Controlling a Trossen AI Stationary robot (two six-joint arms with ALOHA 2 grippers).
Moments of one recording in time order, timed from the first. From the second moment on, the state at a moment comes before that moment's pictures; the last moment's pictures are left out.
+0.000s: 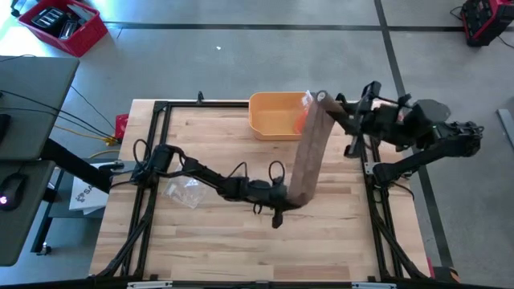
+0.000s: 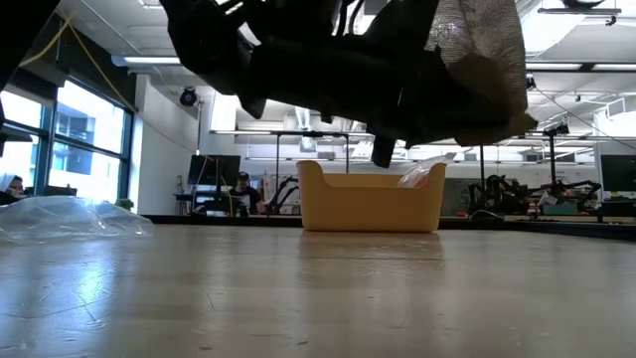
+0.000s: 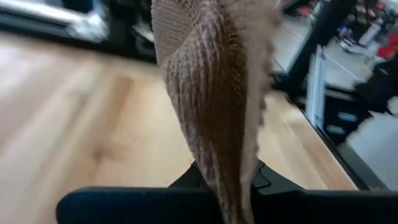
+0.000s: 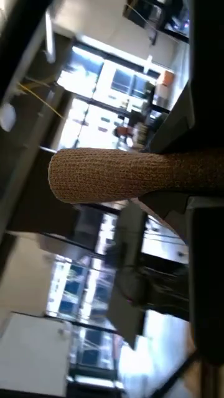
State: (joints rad) left arm -0.21 2.16 1.23 0.68 -0.04 -0.29; right arm 0.21 0.95 1.31 -0.13 0.46 -0.39
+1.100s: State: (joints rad) left arm -0.23 2.16 1.23 0.89 -0.65 0.13; right arm 0.21 0.99 1.43 -0.20 0.37 -0.27
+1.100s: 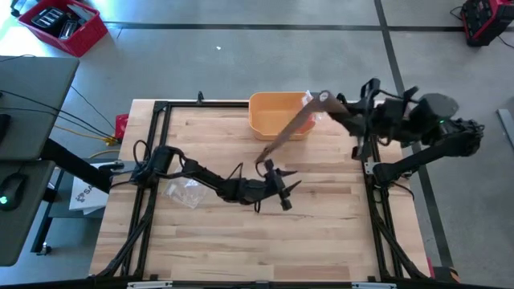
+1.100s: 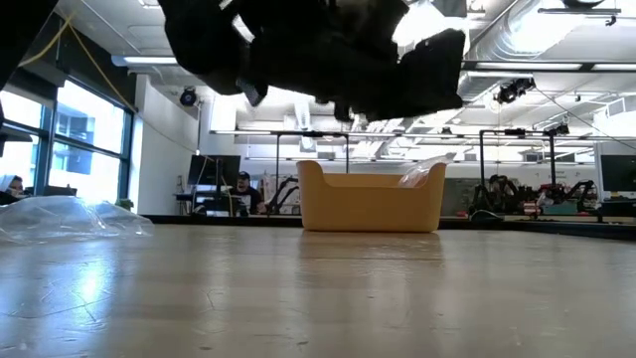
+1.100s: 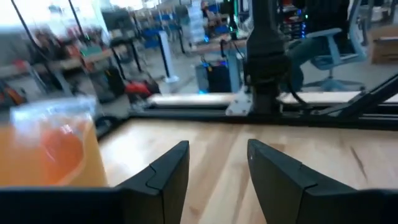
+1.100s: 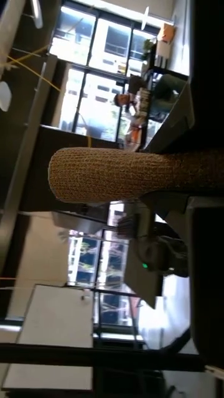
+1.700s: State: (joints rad) left arm -0.18 2.16 1.23 1.33 -0.59 0.36; right arm 0.21 1.00 1.49 -0.13 0.36 -0.24
